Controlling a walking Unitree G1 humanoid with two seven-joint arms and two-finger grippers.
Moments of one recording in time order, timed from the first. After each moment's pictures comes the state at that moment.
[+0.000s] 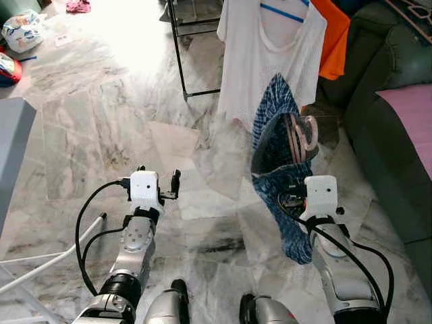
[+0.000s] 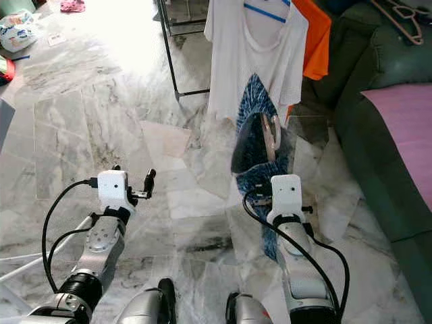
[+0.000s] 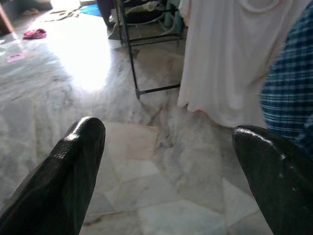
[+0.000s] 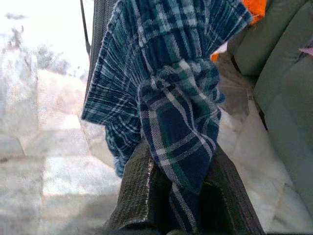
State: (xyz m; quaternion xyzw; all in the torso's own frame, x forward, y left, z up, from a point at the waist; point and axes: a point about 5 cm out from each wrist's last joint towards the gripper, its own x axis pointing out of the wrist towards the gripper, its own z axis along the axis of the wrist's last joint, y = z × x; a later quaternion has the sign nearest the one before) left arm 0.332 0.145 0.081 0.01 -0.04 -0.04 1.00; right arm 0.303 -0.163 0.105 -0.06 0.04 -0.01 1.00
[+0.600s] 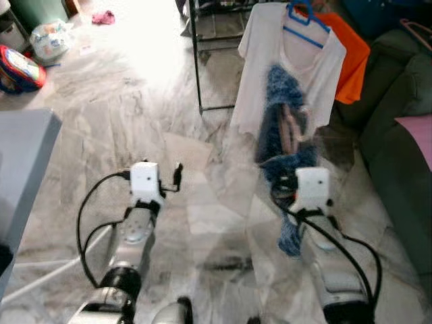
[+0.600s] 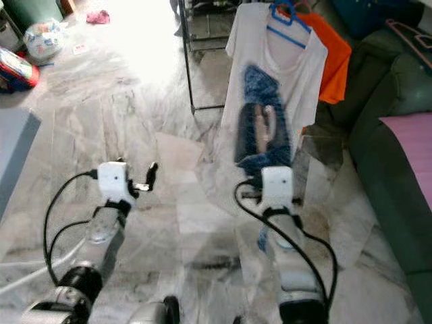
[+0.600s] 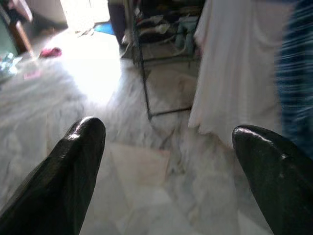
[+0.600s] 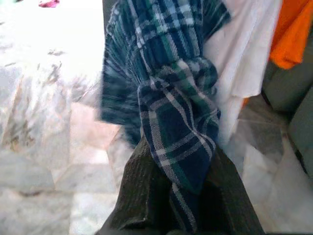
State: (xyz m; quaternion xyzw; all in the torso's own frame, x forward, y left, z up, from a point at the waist) left arm 0.337 0.145 0.089 0.00 -0.04 -0.05 1.00; right arm 0.307 -0.143 0.111 -0.04 0.02 0.02 1.00
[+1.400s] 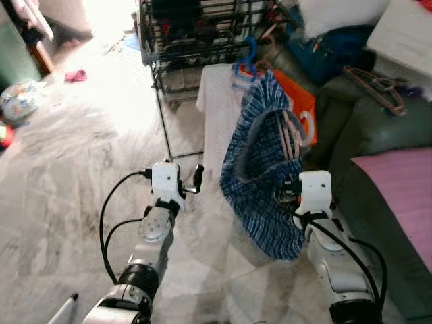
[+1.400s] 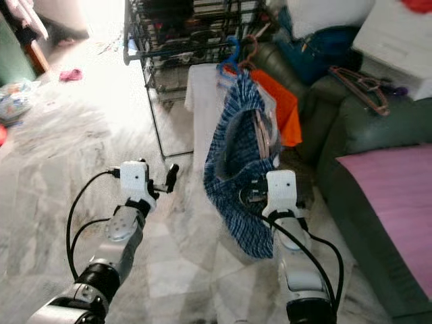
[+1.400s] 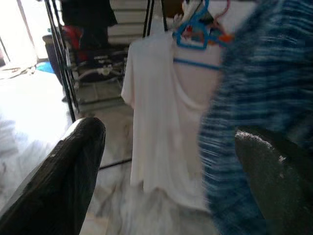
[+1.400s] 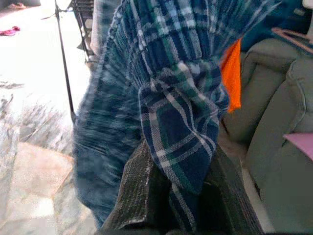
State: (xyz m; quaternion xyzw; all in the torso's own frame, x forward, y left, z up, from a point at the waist) left arm 0.338 0.113 0.087 -0.02 -0.03 -0.09 1.00; right arm 0.306 -0.153 0.097 -0.04 0.05 0.03 1.00
